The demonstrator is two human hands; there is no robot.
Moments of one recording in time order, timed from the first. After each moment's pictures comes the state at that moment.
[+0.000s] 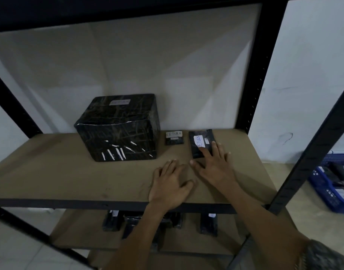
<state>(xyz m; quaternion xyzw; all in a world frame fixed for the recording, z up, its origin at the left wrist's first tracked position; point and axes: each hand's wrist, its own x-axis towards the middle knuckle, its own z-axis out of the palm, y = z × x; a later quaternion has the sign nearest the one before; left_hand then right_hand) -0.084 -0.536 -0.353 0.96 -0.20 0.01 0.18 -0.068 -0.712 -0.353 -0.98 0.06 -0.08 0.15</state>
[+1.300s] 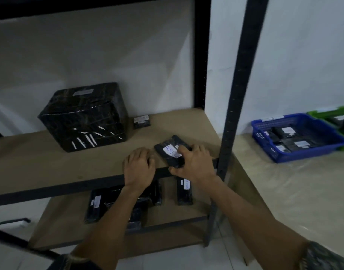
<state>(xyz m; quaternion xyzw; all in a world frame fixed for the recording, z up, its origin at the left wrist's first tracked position) -0.125 -0.532 -0.365 0.96 -0.17 0.13 0.20 -0.201 -0.701 -0.338 -0.98 0.09 -0.15 0.14</state>
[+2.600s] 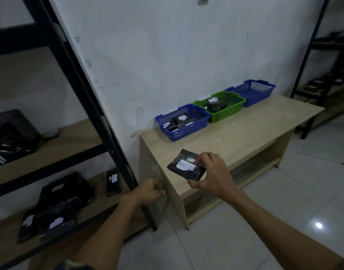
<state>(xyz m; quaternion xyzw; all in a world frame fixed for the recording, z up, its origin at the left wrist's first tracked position) -0.475 -0.747 -0.364 0.88 -0.36 -0.28 0.17 -0.647 -0.928 -0.346 -0.92 0.20 -0.25 0.21</state>
